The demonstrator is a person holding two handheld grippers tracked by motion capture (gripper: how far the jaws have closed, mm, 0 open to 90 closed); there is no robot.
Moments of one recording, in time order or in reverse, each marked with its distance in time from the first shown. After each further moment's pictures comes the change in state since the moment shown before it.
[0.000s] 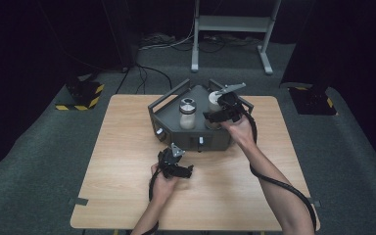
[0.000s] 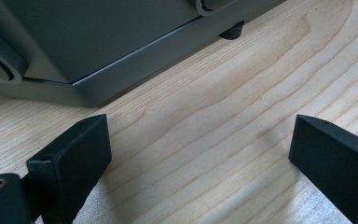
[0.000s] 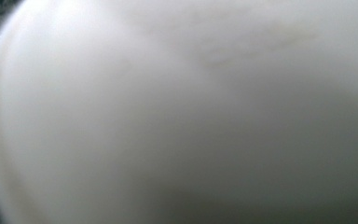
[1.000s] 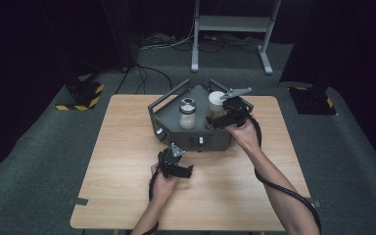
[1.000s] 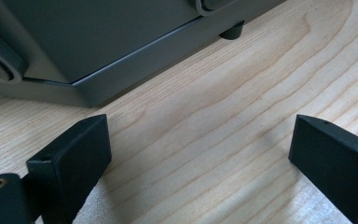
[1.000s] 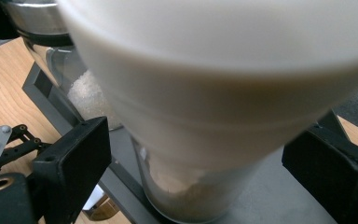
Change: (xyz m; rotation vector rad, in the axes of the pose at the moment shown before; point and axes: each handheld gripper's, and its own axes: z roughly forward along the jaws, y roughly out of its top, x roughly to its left) left arm 0.000 0.000 0.000 -0.001 0.001 0.001; right arm -0.002 -0.020 -0.013 -0.025 0.014 -0.005
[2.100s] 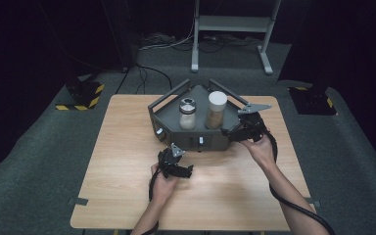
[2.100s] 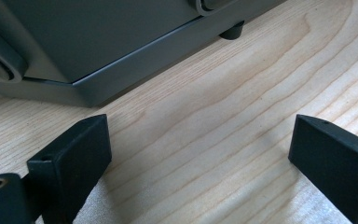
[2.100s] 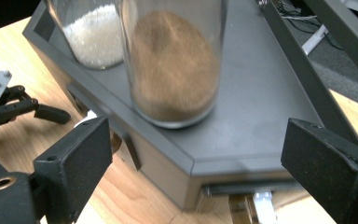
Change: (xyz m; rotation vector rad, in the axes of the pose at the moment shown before) left arm 0.000 0.000 0.000 0.000 0.000 0.000; right arm -0.004 -0.062 -0.036 -0.033 -0.026 0.022
